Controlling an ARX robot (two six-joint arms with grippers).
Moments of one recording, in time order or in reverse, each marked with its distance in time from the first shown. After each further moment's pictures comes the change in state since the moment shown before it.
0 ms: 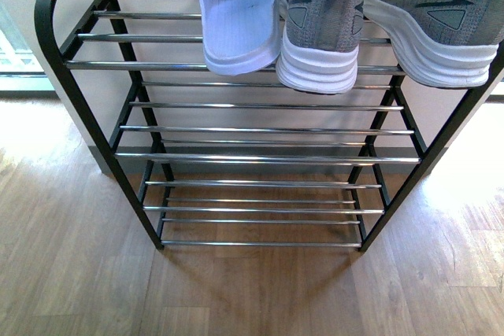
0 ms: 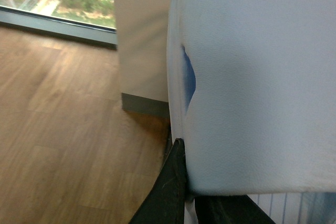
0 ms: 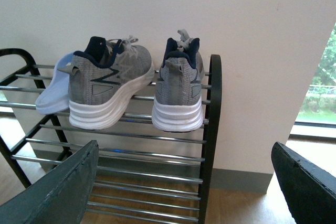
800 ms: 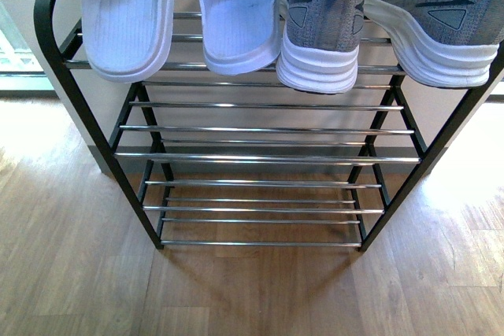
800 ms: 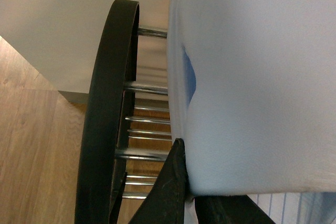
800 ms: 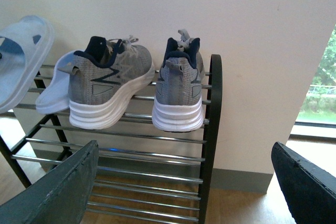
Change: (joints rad) left arm -0.015 0.967 0.848 -0.125 0.119 -0.012; right arm 0.000 0.000 0.000 0.000 0.000 0.000
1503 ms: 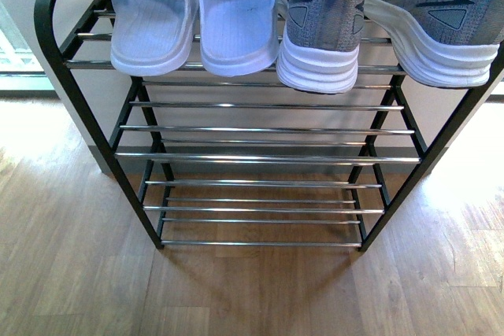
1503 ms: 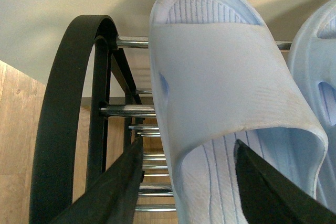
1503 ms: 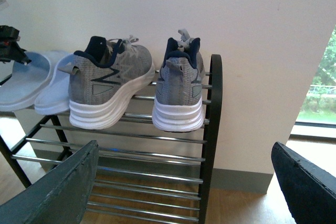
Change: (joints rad) left arm -0.030 0.149 0.203 -0.127 -0.029 0.105; right arm 0.000 0.000 0.000 0.000 0.000 0.000
